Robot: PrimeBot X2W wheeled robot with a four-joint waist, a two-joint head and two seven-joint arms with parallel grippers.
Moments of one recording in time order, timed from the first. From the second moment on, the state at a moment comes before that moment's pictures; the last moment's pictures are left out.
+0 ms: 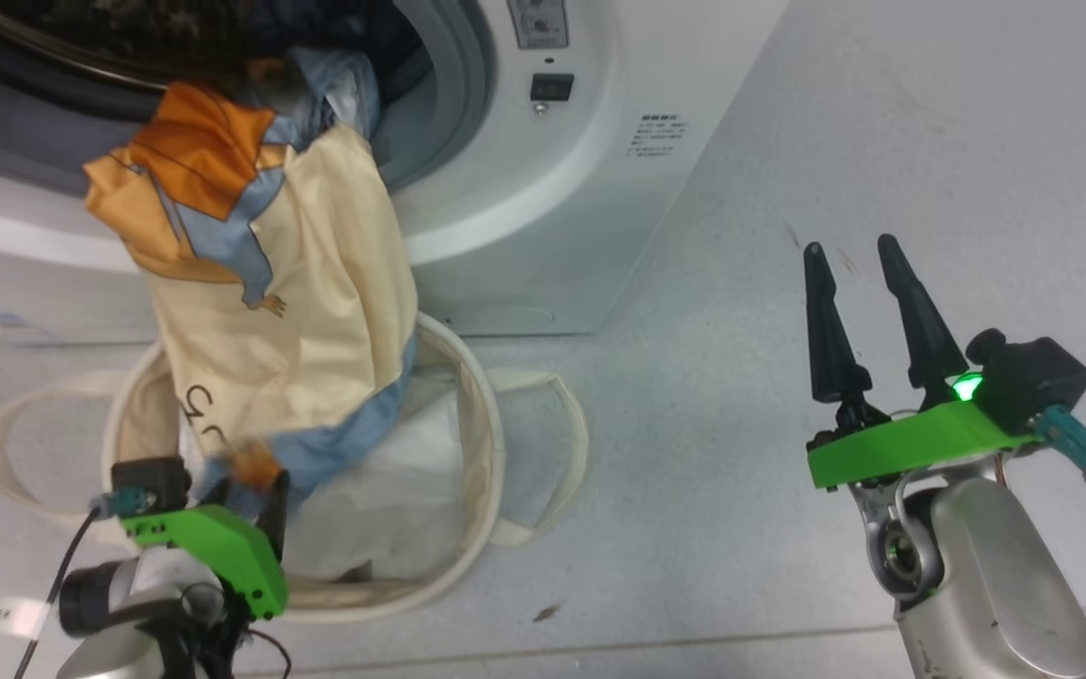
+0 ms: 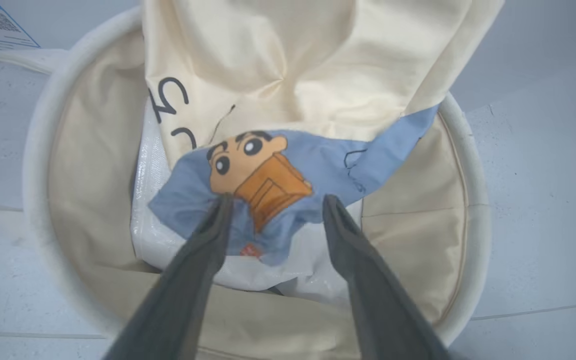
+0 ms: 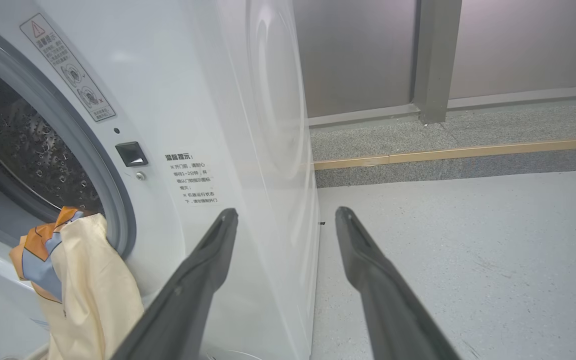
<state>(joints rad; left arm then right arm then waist) -0.69 0.20 -0.60 1.24 -0.82 -0.12 -0.18 -0.37 -0.06 0.10 0.22 0.28 0.12 -0.26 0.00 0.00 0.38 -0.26</state>
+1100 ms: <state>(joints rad) -0.37 0.39 -0.28 0.54 -0.69 0.02 -0.25 -0.24 -0.06 0.17 0.34 0.32 0.12 -0.26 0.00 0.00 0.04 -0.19</state>
